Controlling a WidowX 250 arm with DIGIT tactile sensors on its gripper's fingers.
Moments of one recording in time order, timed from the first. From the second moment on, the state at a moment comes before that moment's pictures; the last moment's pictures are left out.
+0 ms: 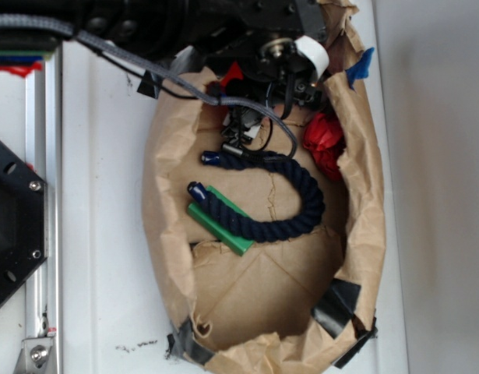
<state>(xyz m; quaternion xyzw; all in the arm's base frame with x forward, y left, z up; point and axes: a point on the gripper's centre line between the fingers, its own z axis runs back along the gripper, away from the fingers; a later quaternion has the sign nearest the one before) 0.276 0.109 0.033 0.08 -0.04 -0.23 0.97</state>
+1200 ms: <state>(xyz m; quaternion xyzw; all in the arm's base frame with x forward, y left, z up) 0.278 0.040 0.091 0.03 -0.05 -0.21 0.98</state>
